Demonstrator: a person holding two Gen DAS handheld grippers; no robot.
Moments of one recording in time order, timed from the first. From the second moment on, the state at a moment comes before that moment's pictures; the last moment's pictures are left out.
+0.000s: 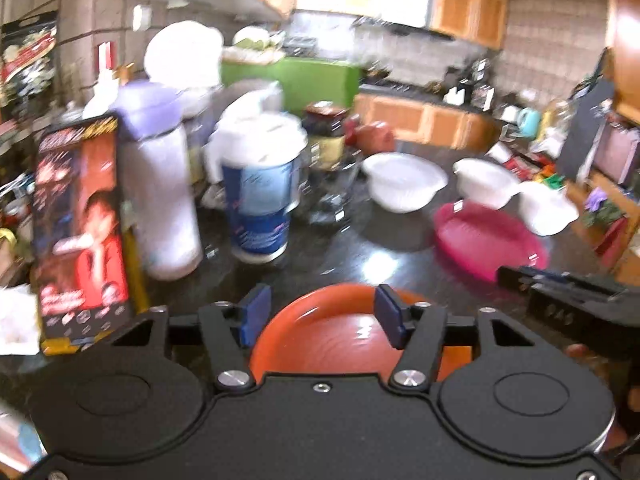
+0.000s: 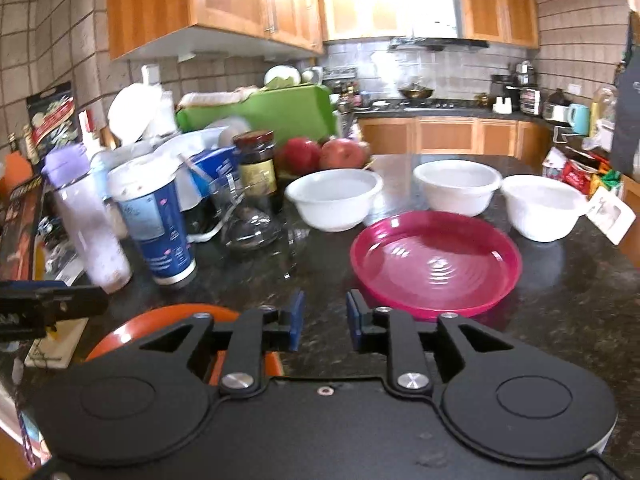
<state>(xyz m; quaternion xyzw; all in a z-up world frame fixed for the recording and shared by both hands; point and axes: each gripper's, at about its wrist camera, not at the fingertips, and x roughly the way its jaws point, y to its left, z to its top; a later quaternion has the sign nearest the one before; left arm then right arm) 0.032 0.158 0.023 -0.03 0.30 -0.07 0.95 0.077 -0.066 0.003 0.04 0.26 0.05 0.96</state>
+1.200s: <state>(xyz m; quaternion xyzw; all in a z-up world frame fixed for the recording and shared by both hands) 0.144 -0.006 0.008 -0.04 0.37 0.00 0.93 0.165 -0.254 0.011 0.02 0.26 0.08 0.96</state>
